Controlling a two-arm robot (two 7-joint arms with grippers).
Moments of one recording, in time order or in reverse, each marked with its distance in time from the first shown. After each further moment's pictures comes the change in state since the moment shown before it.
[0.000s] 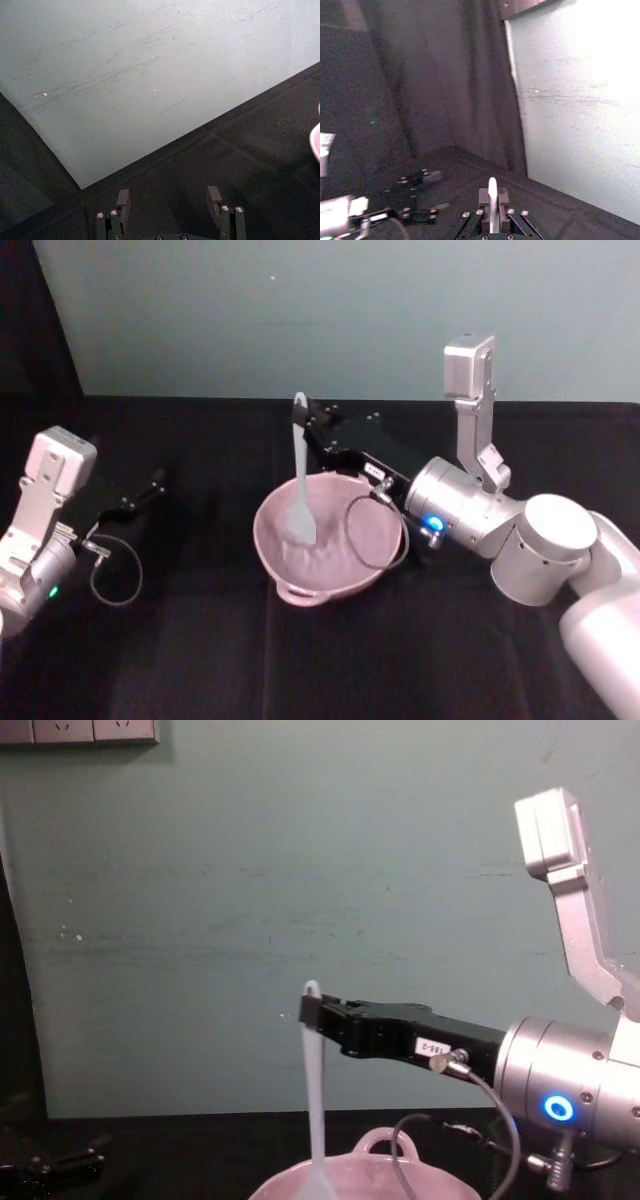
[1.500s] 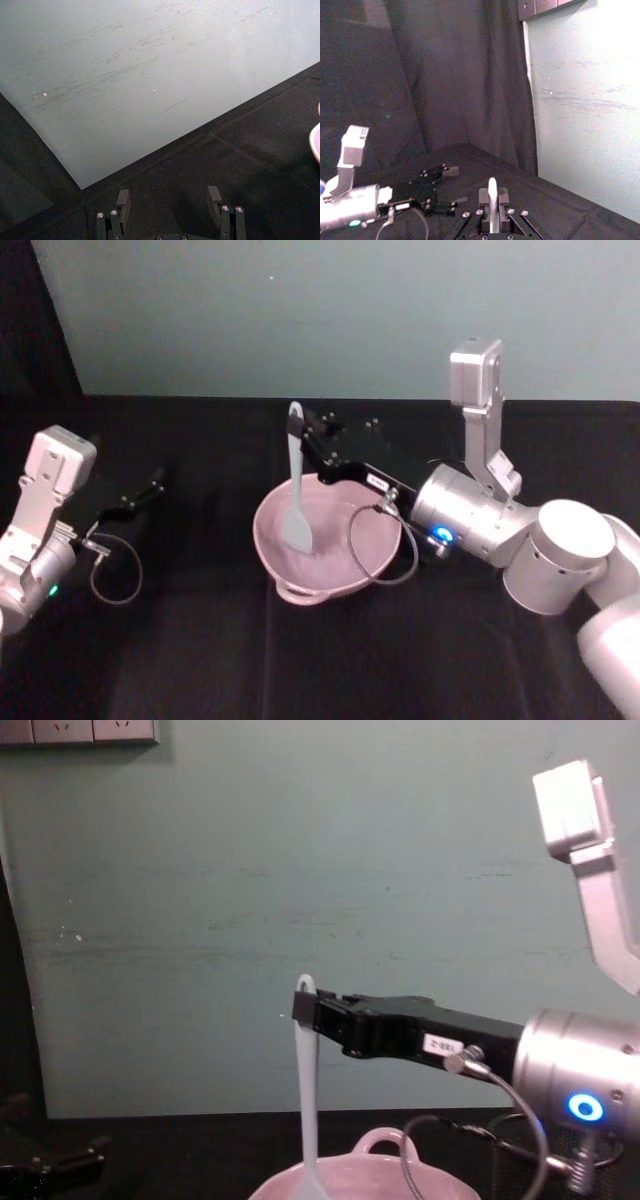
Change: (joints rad) left arm 0.000 0.000 0.000 0.000 0.000 0.000 0.000; right arm -0.047 0.055 -0.006 -0.113 0.002 0.029 0.019
